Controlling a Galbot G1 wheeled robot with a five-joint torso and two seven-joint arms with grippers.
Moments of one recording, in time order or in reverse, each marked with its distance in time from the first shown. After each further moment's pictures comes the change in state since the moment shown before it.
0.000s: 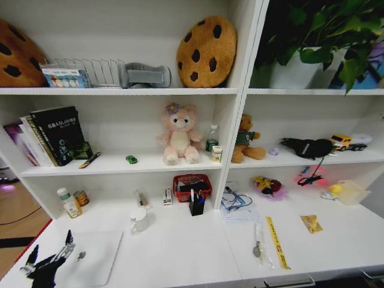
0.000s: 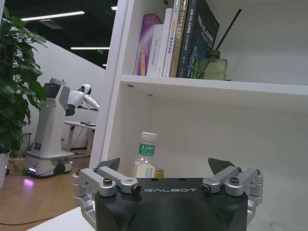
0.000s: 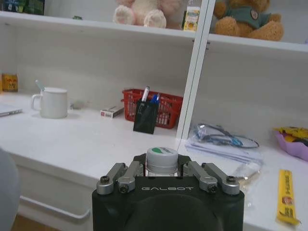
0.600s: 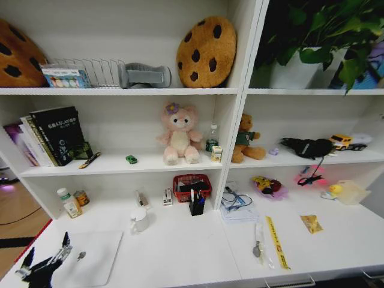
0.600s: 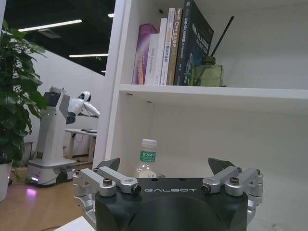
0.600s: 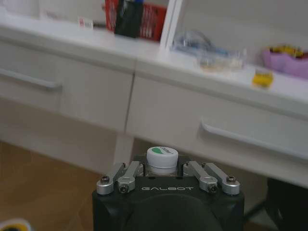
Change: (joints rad) left arm 0.037 -0.032 -0.018 -0.045 0.051 -0.009 0.001; right arm 0.342 -0.038 -0.063 -0.568 -0.029 0.020 0.025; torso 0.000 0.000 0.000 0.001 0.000
